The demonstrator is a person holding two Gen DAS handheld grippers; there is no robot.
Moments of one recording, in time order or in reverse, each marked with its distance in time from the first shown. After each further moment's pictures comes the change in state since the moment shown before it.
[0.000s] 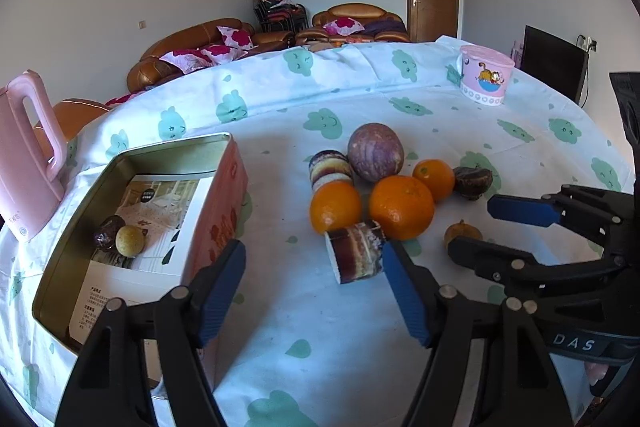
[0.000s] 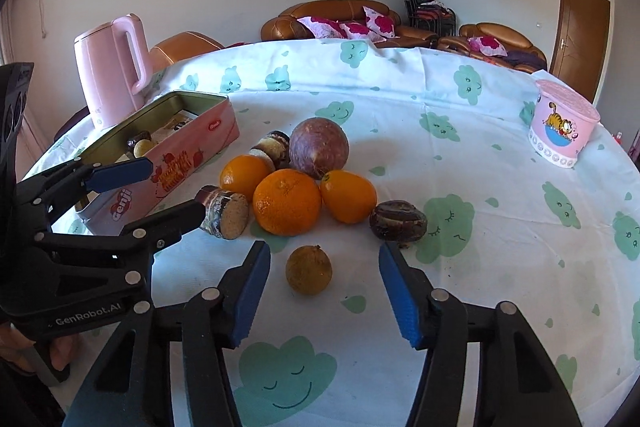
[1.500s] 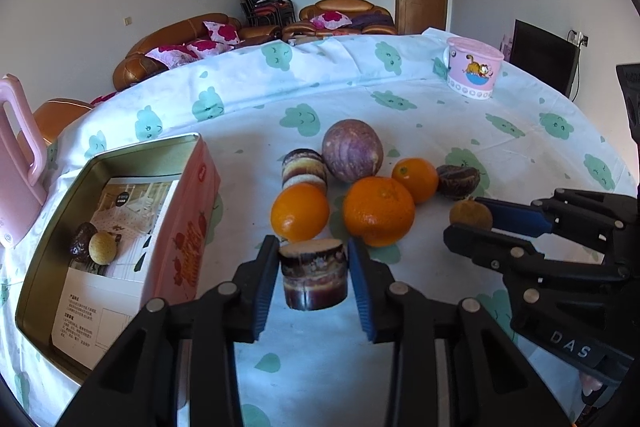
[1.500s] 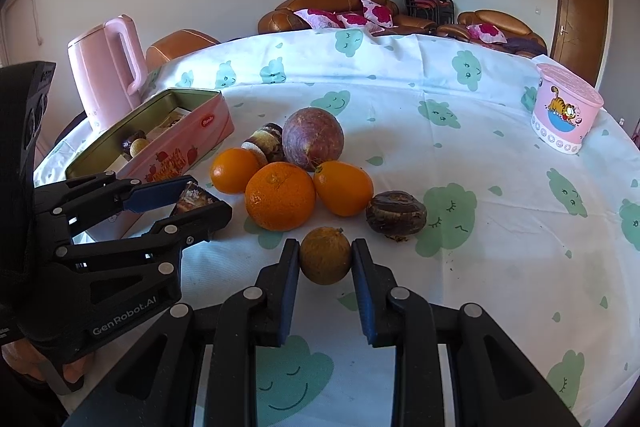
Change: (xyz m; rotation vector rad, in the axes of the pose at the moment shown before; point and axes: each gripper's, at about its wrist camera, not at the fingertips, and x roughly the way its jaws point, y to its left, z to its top) left arm 0.008 -0.010 0.005 0.010 0.012 -0.041; right arm -0.003 -0.005 0.000 0.019 -0.012 -0.004
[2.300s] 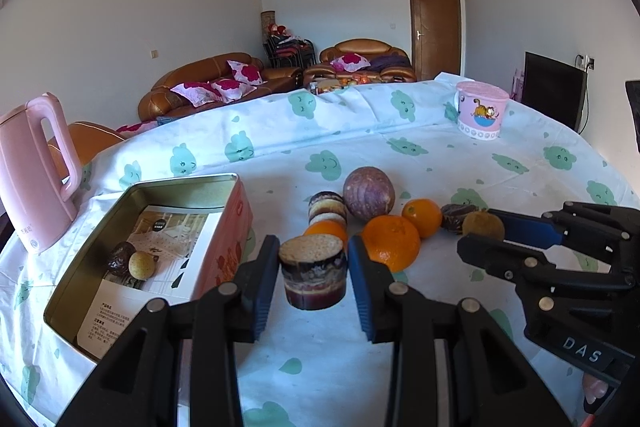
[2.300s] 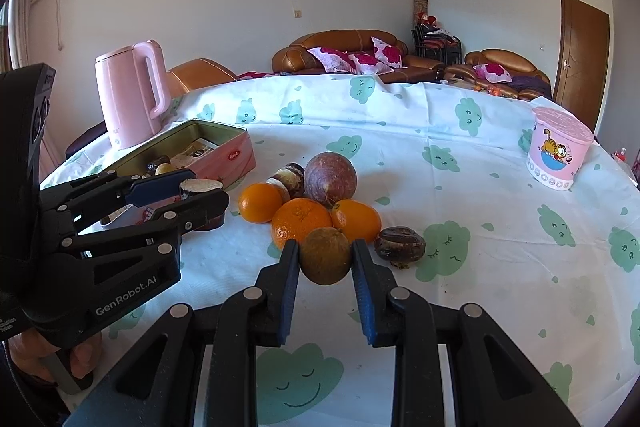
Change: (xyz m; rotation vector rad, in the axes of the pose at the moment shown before) left arm -0.030 0.003 -0.002 -0.020 -0.163 0.074; right arm -0.027 0.009 -0.002 -0.050 -0.146 0.018
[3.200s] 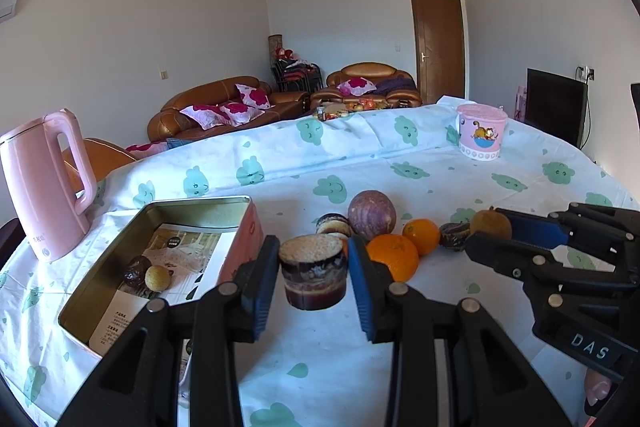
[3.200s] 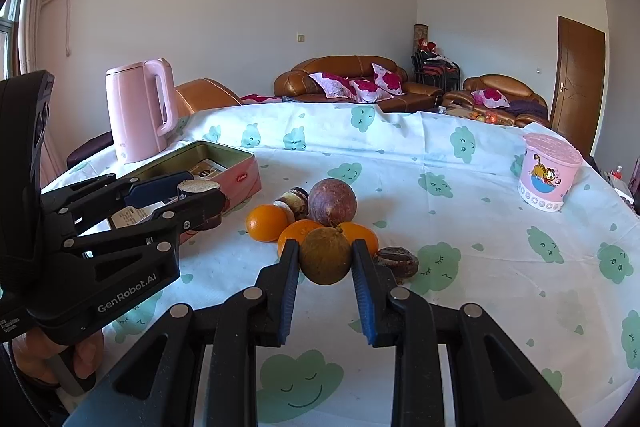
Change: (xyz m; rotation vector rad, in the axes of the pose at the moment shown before) left arm -0.019 0.000 -0.002 -0.004 -0.096 0.029; right arm -0.019 0.004 -0.002 -0.025 -0.100 -0.010
